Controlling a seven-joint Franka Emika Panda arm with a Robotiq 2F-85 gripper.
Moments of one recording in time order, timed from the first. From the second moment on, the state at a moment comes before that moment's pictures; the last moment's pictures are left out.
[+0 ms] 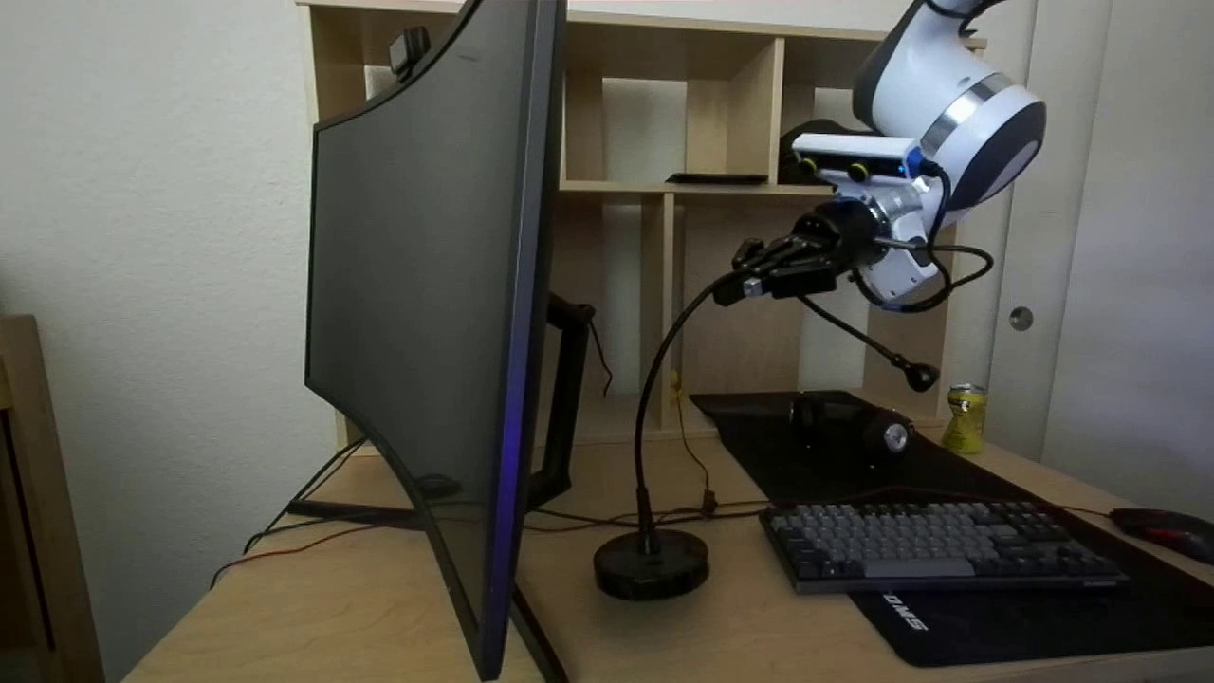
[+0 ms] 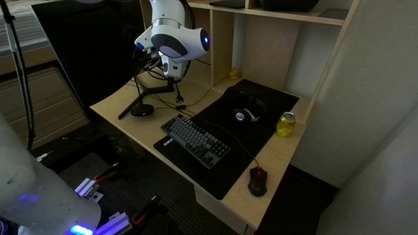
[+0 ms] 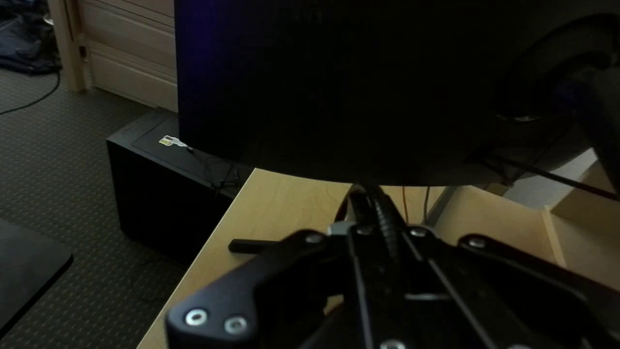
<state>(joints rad) -0.02 0.11 -0.05 -2.16 1.12 1.66 0.58</state>
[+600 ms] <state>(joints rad) -0.03 -0.05 -0.07 -2.33 1.13 1.82 0.15</state>
